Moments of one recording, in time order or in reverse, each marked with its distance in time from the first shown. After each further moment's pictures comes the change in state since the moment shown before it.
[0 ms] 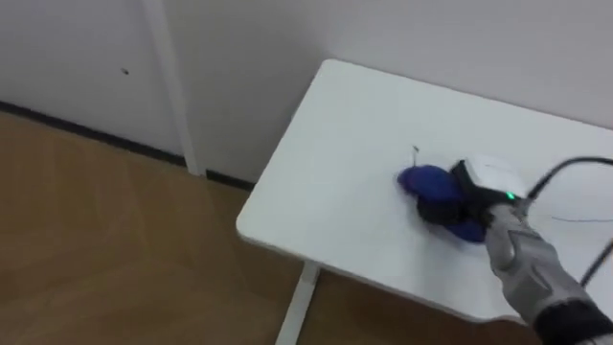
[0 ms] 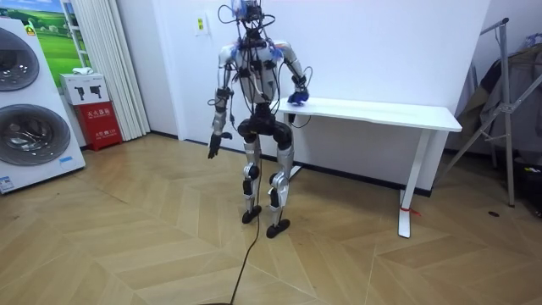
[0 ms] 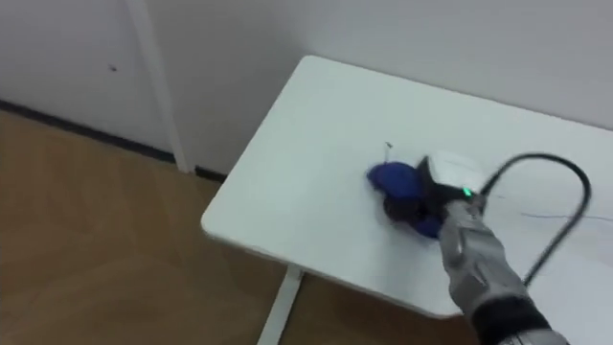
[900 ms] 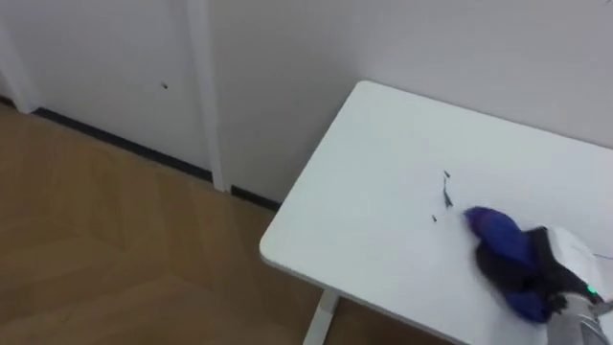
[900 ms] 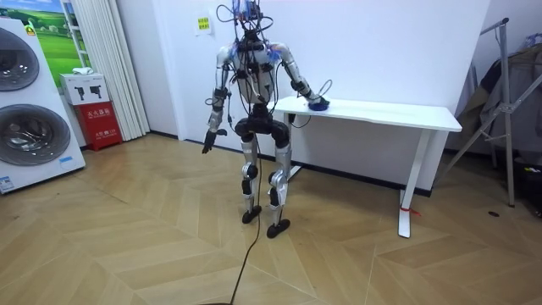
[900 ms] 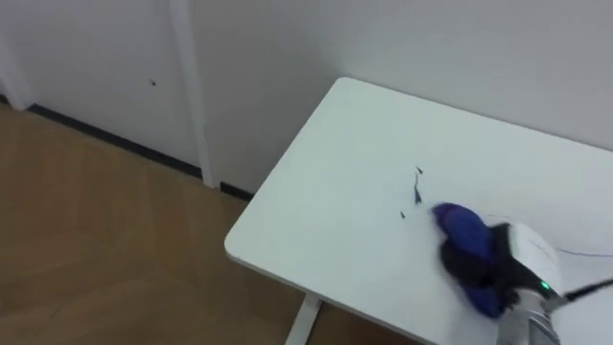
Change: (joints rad) left arm 0.053 0.001 0.095 0.007 0.041 0.009 0.038; right arm 0.413 -0.093 -0.507 0.273 0.269 -0.178 -0.273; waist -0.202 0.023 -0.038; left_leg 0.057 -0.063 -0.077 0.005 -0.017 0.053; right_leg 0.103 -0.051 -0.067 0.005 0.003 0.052
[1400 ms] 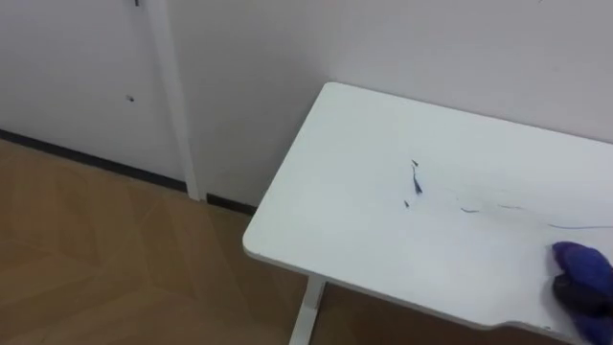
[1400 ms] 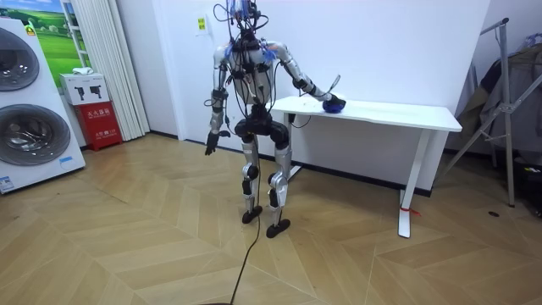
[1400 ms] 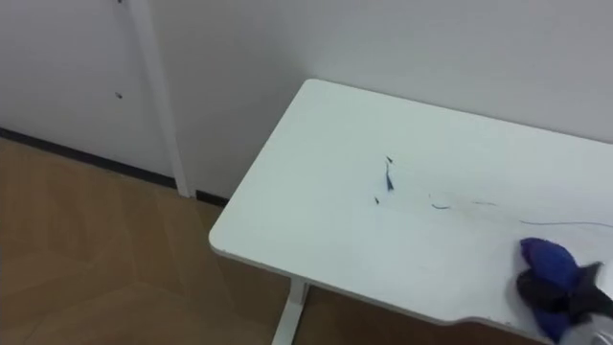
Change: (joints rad) left arm -0.029 -0.026 -0.035 0.021 -0.001 0.012 -0.005; right arm -0.167 0.002 0.248 -0.200 -0.126 0.239 0.126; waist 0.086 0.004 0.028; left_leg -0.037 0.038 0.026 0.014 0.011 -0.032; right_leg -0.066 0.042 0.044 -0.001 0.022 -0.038
